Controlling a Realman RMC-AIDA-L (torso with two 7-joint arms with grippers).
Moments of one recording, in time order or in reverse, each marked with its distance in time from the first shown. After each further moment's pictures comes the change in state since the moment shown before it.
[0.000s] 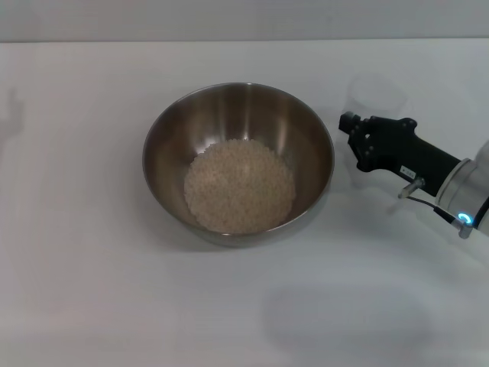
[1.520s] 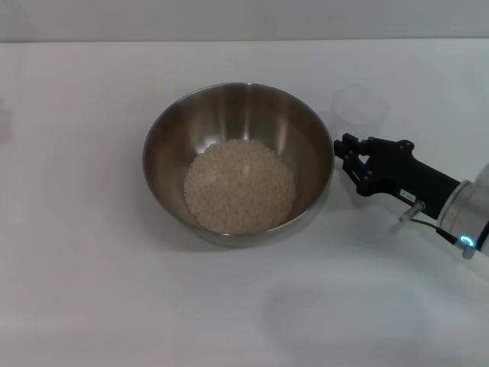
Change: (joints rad) left arm 0.032 0.000 -0.014 0.000 -0.001 0.030 -0.008; right arm -0.045 0.004 -0.003 0.006 -0.040 -0.026 -0.039
